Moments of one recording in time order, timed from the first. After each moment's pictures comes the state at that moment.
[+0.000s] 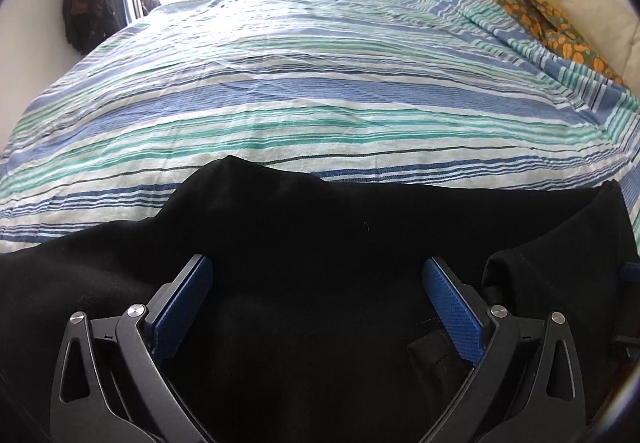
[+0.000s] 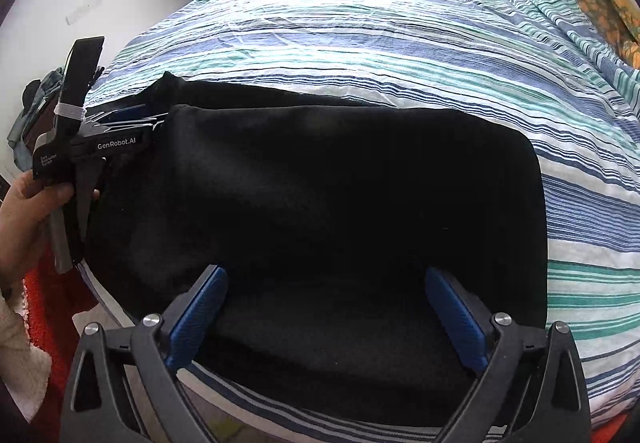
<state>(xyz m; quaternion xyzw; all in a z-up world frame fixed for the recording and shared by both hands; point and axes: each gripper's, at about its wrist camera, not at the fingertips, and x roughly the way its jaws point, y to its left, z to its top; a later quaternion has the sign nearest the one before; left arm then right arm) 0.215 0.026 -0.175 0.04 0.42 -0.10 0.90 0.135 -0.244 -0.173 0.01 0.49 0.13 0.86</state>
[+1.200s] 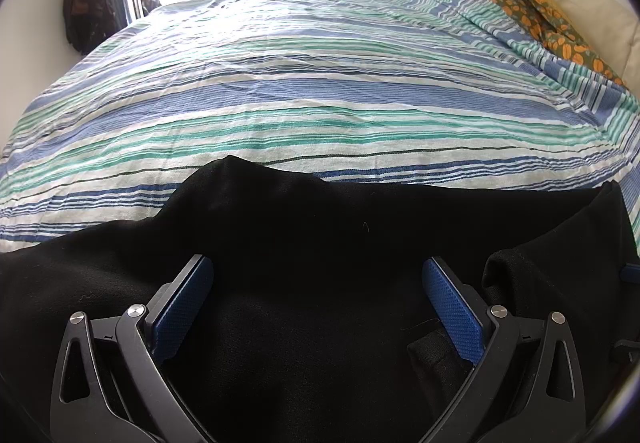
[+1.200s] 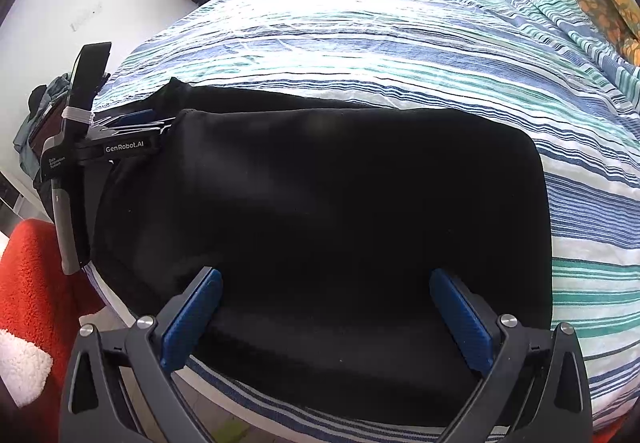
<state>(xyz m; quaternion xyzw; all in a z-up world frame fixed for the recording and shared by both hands) 0.214 0.026 -0.175 0.04 0.42 -0.10 0.90 0.120 -0.246 -0.170 0.02 0.47 0.13 0.87</state>
